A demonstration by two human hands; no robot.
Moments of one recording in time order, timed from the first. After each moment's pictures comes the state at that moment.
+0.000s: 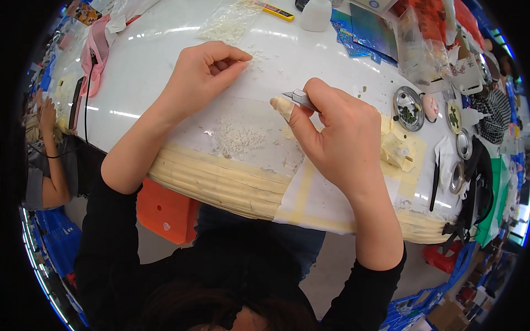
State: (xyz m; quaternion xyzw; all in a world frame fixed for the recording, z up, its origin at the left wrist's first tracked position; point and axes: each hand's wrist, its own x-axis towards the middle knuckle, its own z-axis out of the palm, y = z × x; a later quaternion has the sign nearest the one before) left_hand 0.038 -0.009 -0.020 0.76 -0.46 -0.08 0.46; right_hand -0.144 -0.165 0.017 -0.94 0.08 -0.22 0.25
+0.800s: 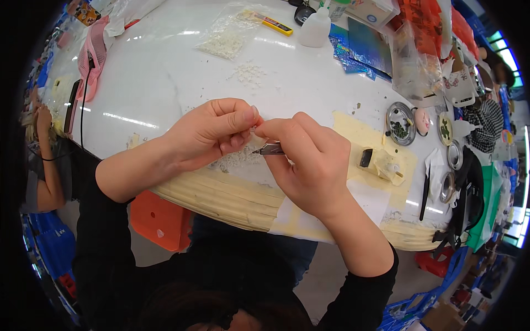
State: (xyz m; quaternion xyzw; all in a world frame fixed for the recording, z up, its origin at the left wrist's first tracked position) left_hand -0.005 -0.001 -0.004 0.43 -0.13 -0.61 0.65; right_hand -0.138 -0.145 0.002 -0.89 -0.04 -0.34 0.30
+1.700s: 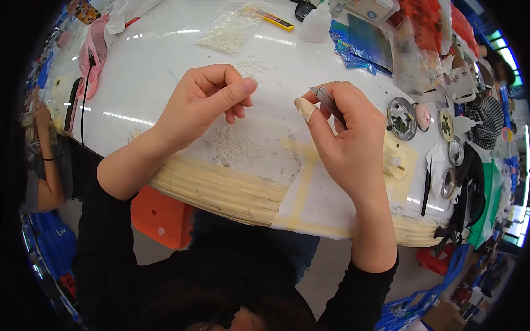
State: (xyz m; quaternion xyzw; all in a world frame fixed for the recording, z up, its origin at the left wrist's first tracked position) left_hand 0.010 -0.001 0.002 0.61 -0.34 -0.37 0.61; right_hand -0.144 -0.174 0.022 -0.88 0.12 -0.23 0.39
